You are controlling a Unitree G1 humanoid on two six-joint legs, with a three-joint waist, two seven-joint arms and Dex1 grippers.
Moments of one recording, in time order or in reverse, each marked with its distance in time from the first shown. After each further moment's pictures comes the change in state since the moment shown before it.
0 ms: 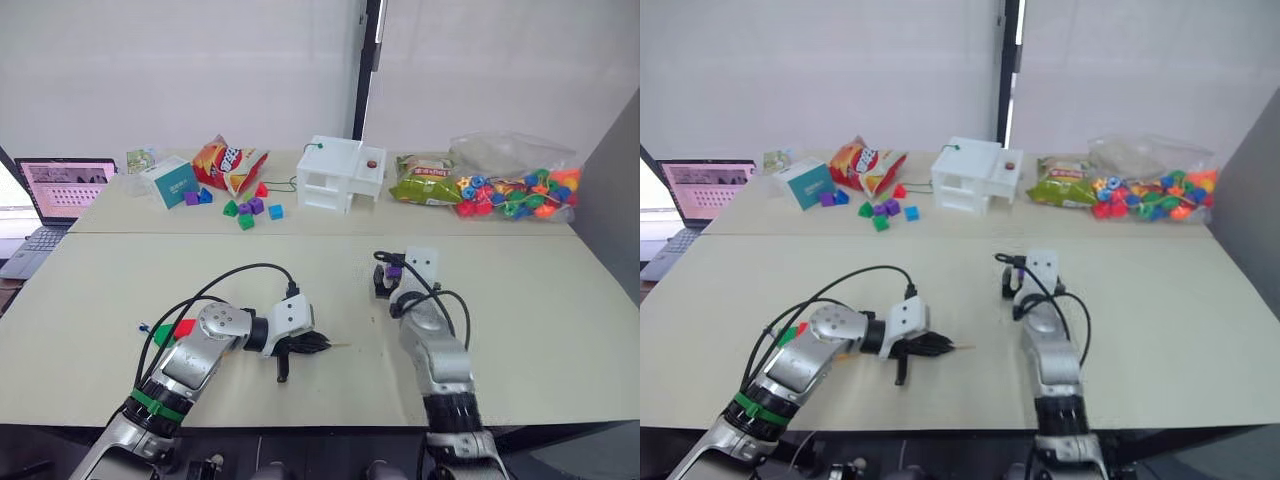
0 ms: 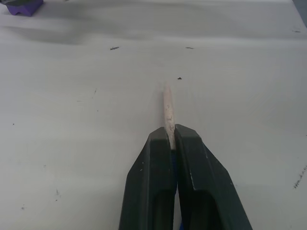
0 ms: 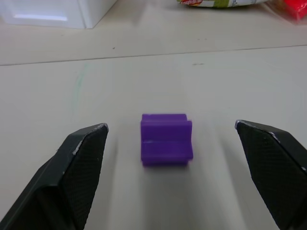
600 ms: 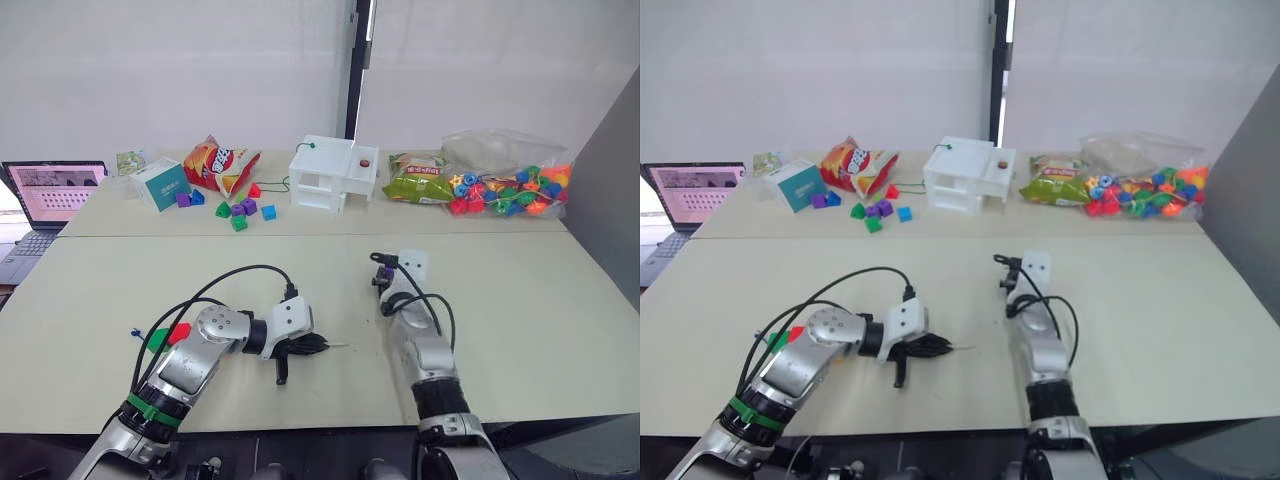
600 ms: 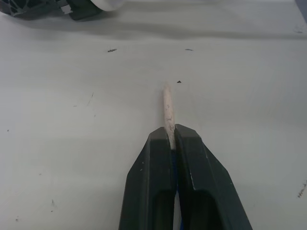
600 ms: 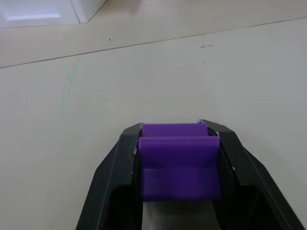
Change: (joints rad) left arm 0.022 0.011 0.001 -0.034 -0.001 0.016 0.020; right arm 0.106 0.026 0.014 -0.064 0.080 -0.082 0.077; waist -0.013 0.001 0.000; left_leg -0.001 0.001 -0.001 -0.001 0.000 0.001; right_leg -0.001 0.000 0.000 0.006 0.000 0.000
